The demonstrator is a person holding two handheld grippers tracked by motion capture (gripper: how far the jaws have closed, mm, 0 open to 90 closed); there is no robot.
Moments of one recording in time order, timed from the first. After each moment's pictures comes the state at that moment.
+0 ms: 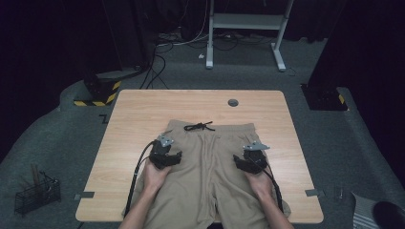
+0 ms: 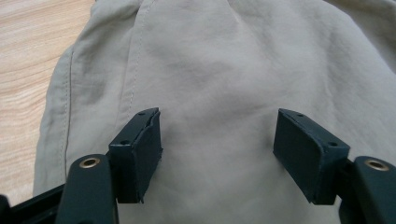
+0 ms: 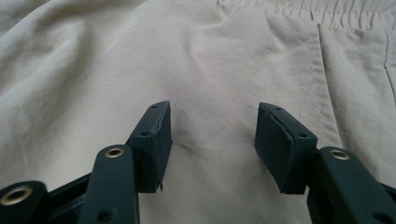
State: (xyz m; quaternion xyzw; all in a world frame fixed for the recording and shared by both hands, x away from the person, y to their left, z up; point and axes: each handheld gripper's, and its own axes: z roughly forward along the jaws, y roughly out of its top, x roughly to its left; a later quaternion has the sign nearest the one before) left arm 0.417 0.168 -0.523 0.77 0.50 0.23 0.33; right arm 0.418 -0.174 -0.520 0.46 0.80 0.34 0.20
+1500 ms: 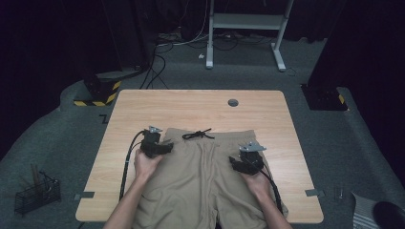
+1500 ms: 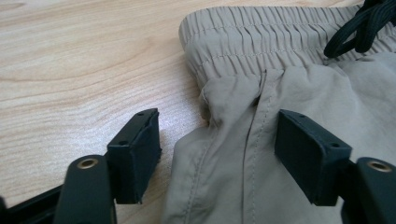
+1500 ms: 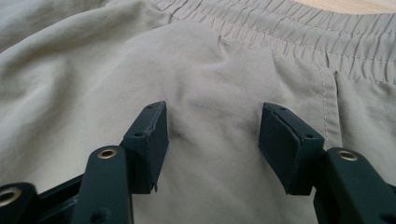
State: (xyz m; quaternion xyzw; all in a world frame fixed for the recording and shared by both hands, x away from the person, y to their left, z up) left arm 0.459 0.208 -0.516 0.76 0.54 0.18 0.32; right arm 0.416 -0.165 -0.522 0.44 0.81 0.35 0.19
